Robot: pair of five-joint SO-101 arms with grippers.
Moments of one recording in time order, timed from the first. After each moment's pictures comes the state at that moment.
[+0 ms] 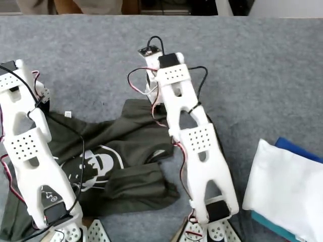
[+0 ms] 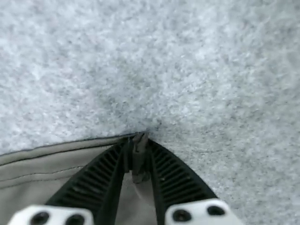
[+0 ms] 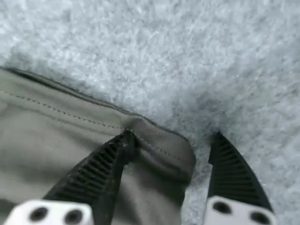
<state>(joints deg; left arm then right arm) -29.6 59.5 -54.3 94.7 22.1 -19.9 68.8 -66.9 99.4 0.1</state>
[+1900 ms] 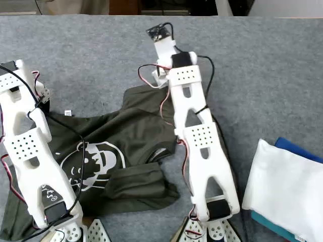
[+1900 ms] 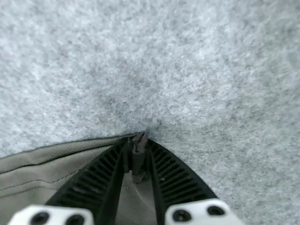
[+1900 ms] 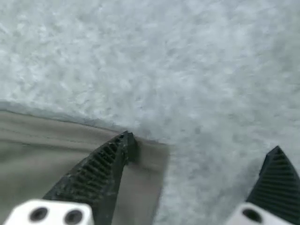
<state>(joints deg) -29.6 59.5 -54.3 94.7 22.1 -16.6 76.5 -85.0 86.4 4.8</state>
